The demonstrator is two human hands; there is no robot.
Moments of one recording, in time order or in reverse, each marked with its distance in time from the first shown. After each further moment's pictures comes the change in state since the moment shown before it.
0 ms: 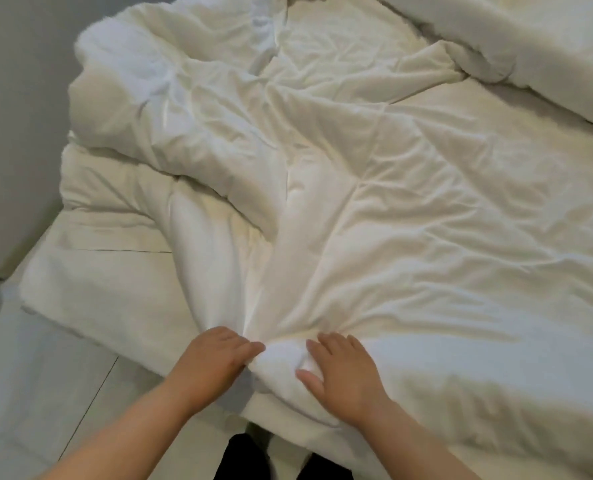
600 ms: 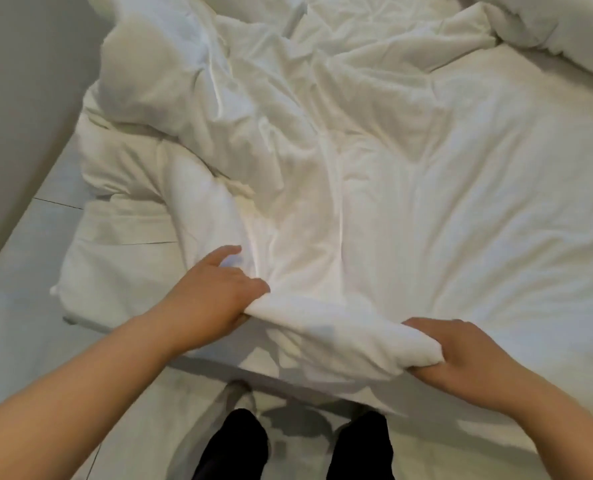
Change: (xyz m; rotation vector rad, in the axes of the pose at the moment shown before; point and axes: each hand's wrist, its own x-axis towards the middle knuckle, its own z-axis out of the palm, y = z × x) left_hand -0.050 -0.160 -0.058 0.049 0.033 0.204; right_hand 0.006 -0.102 -0.045 0.309 -0.121 0.213
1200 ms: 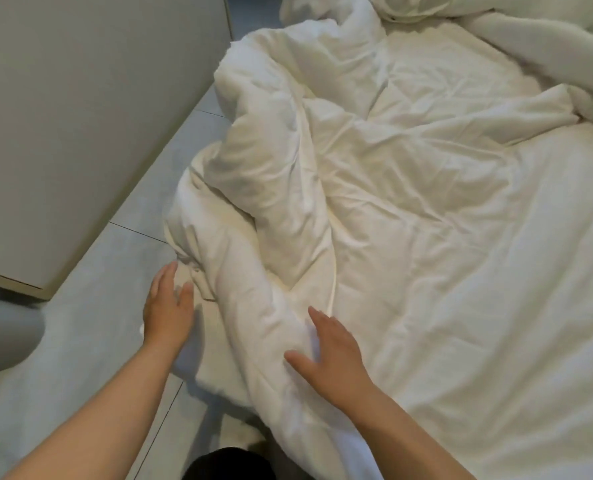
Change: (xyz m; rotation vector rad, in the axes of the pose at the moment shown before) left_hand -0.085 -0.132 0.007 -0.633 0.359 -1.389; right_hand 0.156 -0.166 0.080 0.090 0.137 -0.054
